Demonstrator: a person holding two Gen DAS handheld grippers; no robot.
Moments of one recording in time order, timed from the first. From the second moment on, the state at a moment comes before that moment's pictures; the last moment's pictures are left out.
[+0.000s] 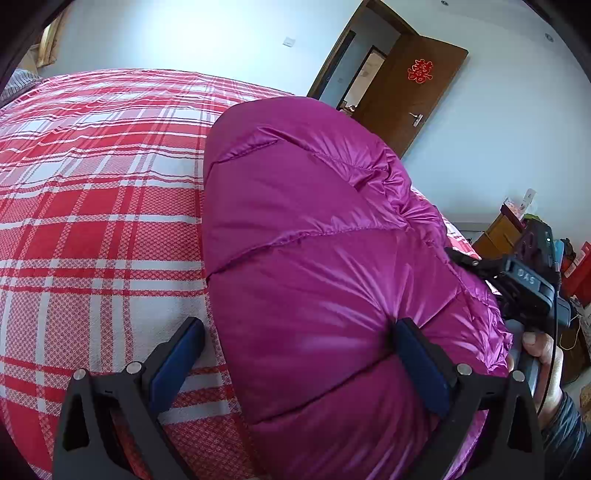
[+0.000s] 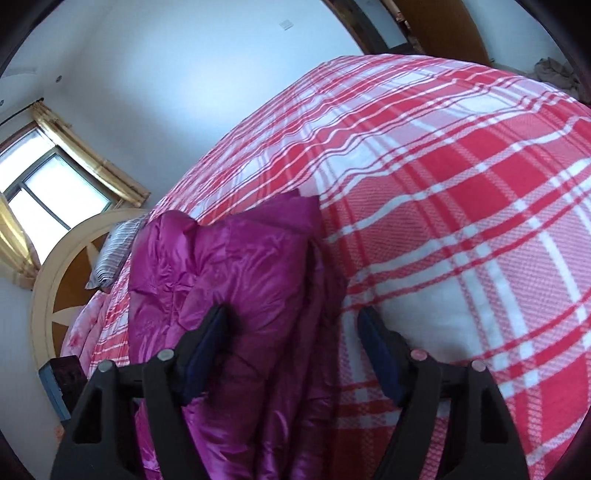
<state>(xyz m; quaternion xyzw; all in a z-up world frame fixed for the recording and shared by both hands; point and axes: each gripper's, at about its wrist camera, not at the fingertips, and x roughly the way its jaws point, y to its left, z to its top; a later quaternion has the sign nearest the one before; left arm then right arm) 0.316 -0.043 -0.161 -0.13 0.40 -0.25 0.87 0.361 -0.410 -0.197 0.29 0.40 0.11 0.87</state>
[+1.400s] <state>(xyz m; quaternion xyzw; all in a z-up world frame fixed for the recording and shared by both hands) 0.236 0.190 -0.081 -0.11 0.32 -0.05 0.94 0.419 -0.123 -0.155 0.17 0.41 0.34 0.83</state>
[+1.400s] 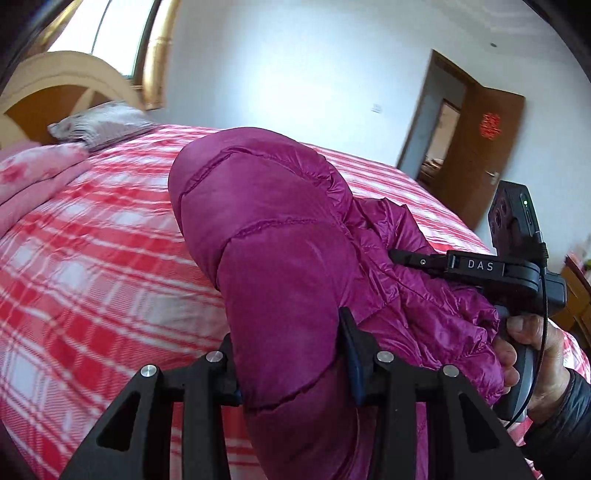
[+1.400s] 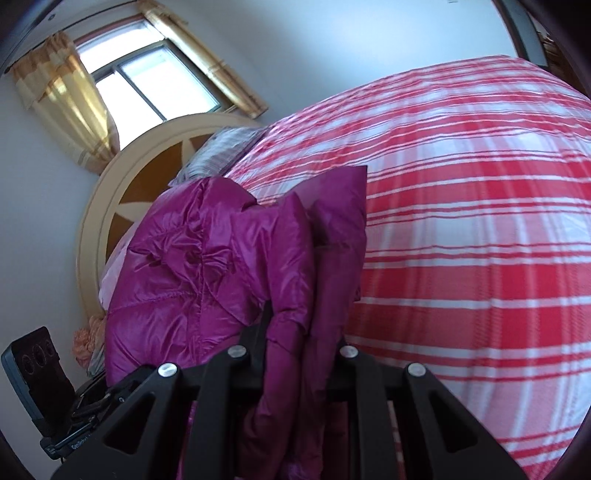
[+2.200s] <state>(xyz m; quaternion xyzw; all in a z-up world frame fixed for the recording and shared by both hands) 0.211 0.264 -0.139 -0.18 0.36 0.04 0.91 0.434 -0.020 -0.209 0.12 0.49 0.35 0.79</state>
